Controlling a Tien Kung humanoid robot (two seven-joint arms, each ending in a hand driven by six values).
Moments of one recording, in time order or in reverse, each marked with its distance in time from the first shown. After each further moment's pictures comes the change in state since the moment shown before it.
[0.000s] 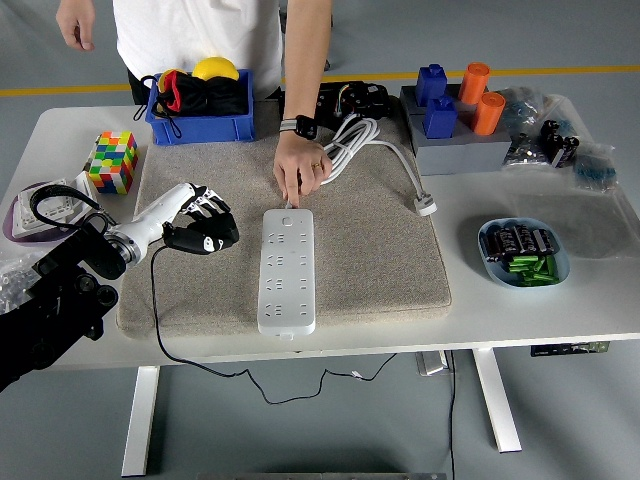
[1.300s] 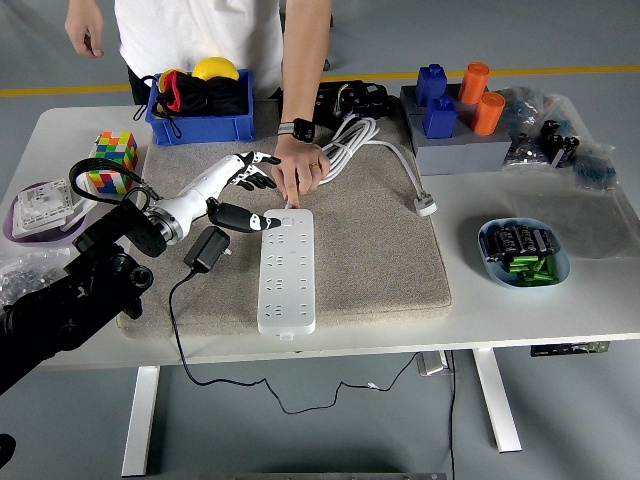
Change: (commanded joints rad) left arm -0.121 -0.064 0.108 -0.042 -0.090 0.027 -0.019; right arm 0.002 -0.001 -0.004 0.000 0.004 -0.001 0.001
